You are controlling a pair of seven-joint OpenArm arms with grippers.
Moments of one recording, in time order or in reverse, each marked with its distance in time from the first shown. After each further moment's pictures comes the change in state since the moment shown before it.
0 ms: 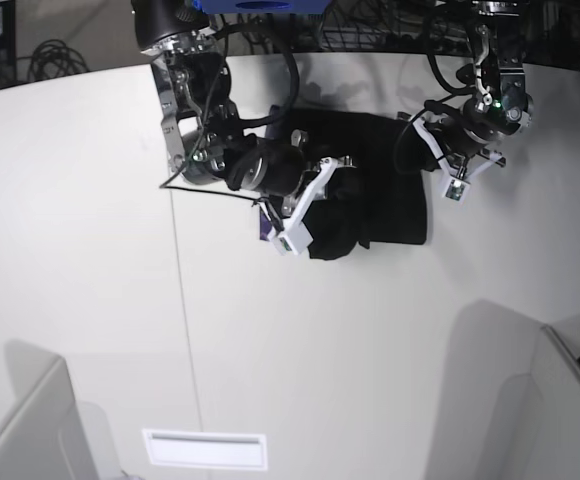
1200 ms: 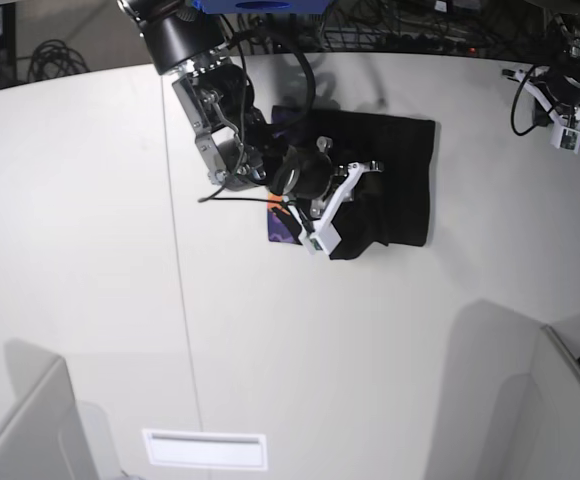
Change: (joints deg) left arm 13.5 -2.1 -33.0 5.6 -0.8 -13.4 0.2; right arm 4.7 0.1 -7.7 -12.3 0.0 -0.4 9.6
